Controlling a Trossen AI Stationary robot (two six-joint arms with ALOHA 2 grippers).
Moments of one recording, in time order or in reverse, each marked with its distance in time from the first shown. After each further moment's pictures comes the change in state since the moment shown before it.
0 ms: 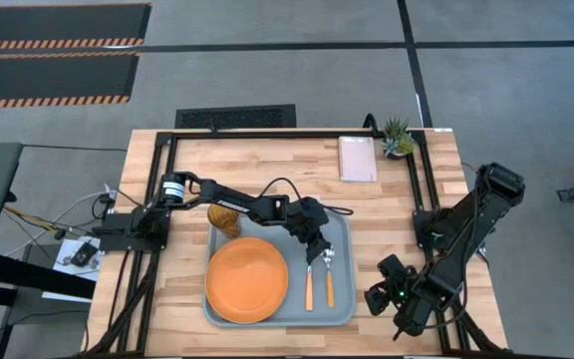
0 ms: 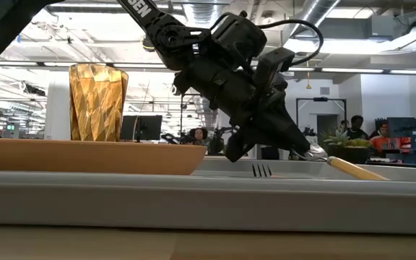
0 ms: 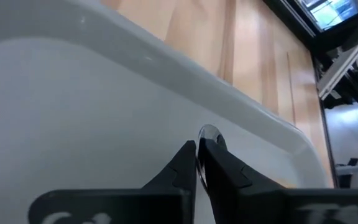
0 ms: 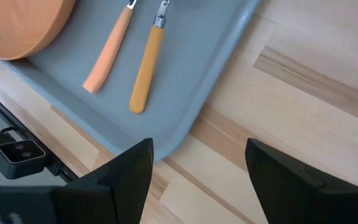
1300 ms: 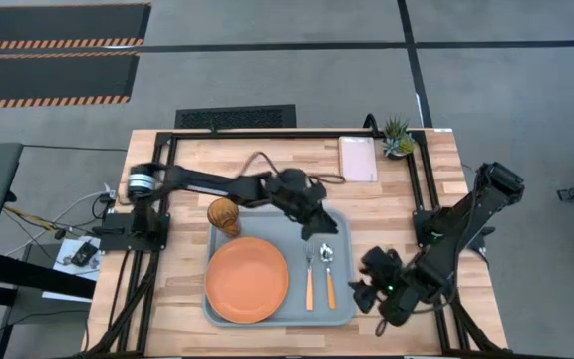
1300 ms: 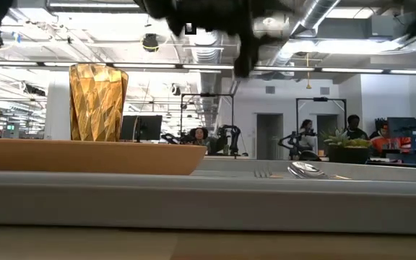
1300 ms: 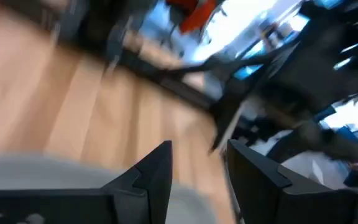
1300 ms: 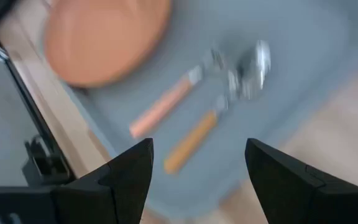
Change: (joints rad) left arm 0.048 -0.266 -0.001 0.057 0.113 -0.011; right arm -0.140 0.000 0.128 -0.005 0.126 -0.459
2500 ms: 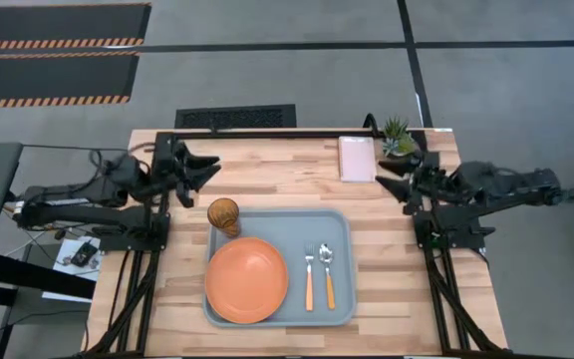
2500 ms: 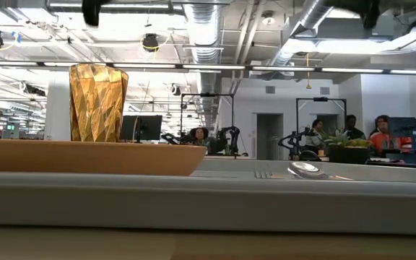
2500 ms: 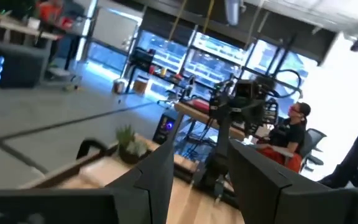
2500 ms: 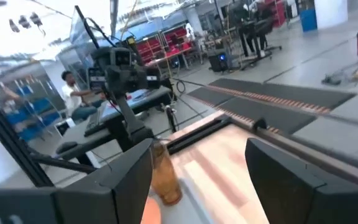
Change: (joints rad) left arm 0.026 -1.326 -0.765 -0.079 -0.671 0.218; right arm -0.620 -1.000 -0.482 0.704 -0.060 -1.198
